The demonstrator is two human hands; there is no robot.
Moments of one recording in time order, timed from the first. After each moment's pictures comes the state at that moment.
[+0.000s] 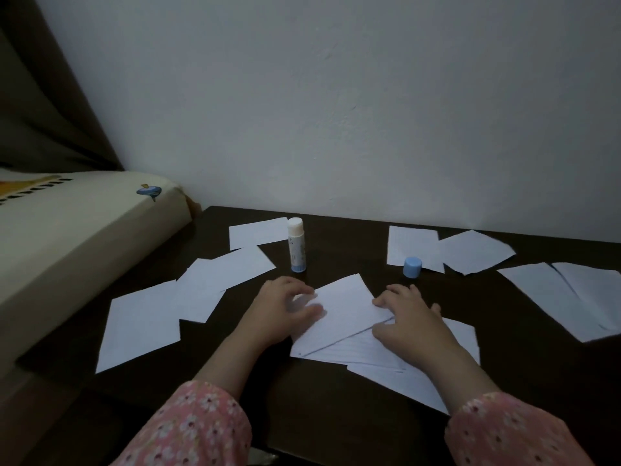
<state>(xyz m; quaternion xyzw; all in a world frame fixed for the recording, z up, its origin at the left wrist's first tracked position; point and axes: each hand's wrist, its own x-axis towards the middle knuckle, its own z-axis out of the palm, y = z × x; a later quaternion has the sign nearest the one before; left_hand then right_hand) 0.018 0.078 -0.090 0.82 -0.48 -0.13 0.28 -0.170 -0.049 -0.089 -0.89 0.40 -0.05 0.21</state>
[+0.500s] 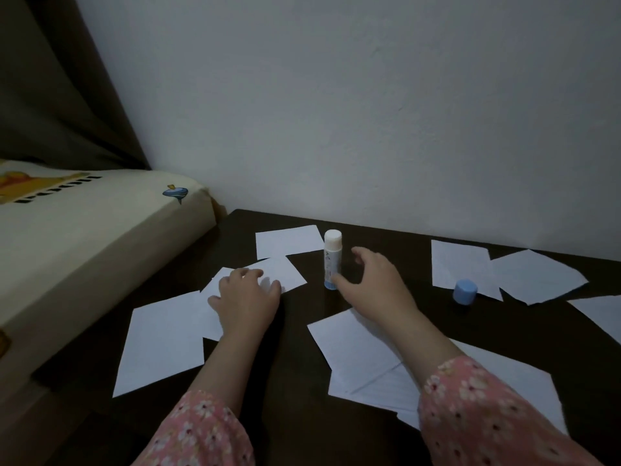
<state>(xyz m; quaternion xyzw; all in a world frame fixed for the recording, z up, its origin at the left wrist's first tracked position) 0.100 0.083 -0.095 0.95 -0.21 0.05 0.24 -0.047 -0.033 -0.048 -0.85 0.36 -0.20 0.33</state>
